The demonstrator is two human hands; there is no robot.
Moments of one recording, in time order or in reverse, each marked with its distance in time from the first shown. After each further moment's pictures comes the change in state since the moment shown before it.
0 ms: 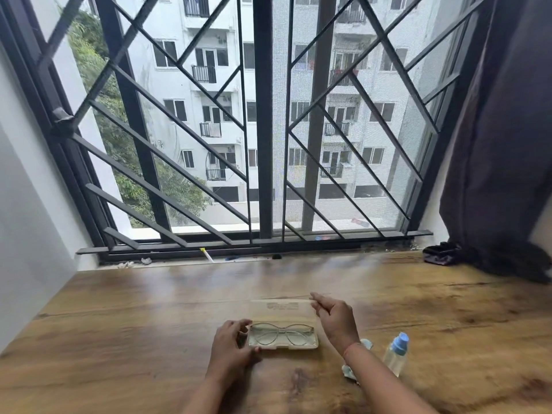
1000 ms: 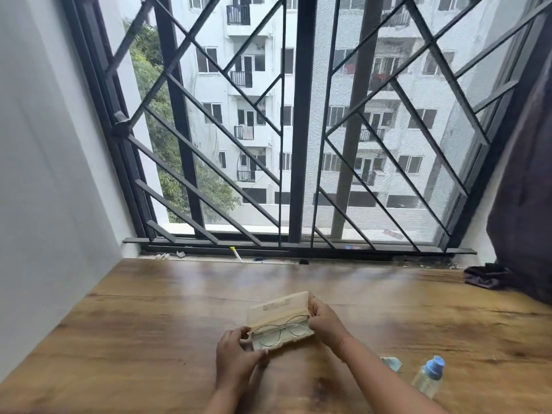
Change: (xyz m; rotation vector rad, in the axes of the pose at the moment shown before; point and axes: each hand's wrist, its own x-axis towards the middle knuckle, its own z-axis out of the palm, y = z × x) left_hand -0.021 -0.005 -0.017 -0.053 0.234 -0.268; right_hand 0.044 0.039 0.092 0.141 -0.528 0.099
